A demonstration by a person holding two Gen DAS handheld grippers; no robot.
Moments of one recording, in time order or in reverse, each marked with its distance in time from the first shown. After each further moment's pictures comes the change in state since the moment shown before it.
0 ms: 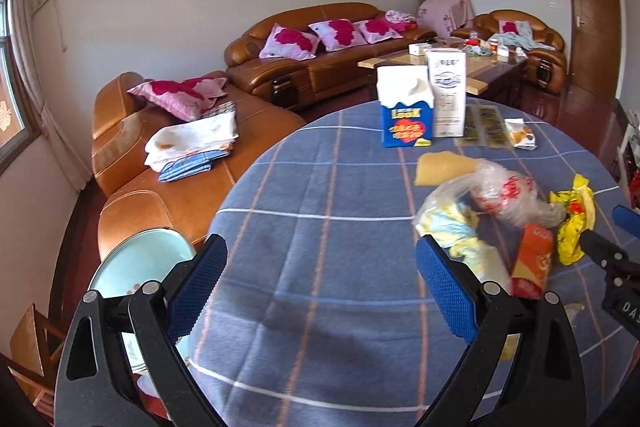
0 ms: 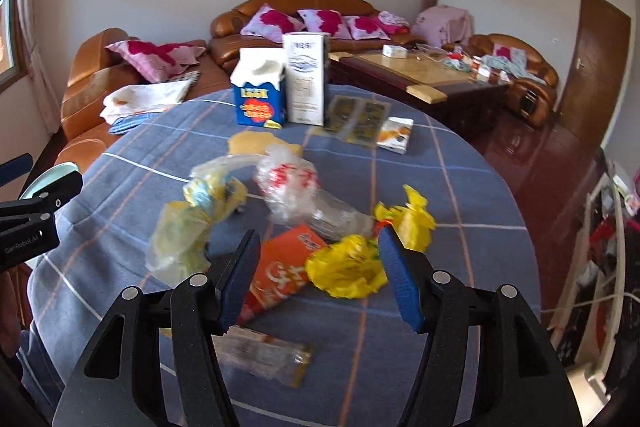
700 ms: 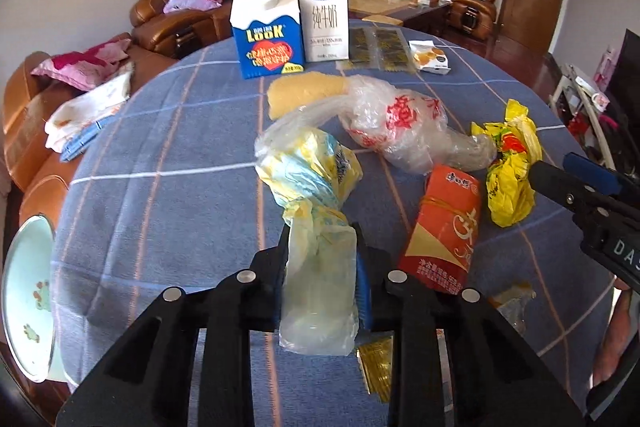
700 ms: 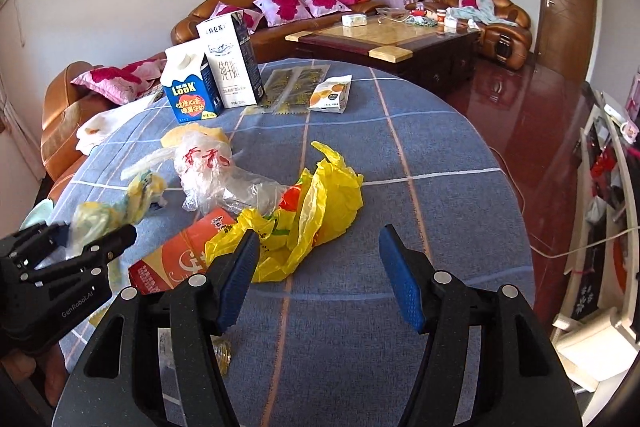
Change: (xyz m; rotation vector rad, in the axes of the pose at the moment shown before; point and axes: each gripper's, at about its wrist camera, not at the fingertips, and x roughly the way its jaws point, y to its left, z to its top) left arm 0.058 -0.074 -0.021 0.073 0.217 -0.318; right arm 0.023 -0.057 -0.014 0.185 0.063 -0.002
